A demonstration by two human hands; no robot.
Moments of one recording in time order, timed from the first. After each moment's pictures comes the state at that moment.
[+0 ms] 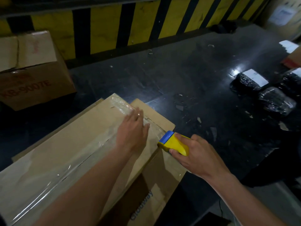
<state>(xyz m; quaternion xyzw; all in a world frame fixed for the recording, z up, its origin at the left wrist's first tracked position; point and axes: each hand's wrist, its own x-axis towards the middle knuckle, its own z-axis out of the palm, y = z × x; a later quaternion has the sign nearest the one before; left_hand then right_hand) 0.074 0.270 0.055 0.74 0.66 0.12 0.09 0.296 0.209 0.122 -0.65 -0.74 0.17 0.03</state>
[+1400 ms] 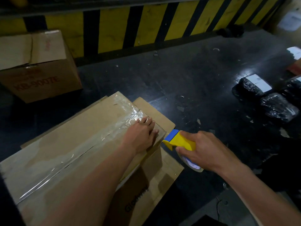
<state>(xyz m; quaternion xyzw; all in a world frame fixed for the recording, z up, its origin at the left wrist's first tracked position) 0.094 0.262 0.057 0.80 0.59 0.03 0.13 0.323 0.213 0.168 -0.61 -0.77 0.19 0.00</state>
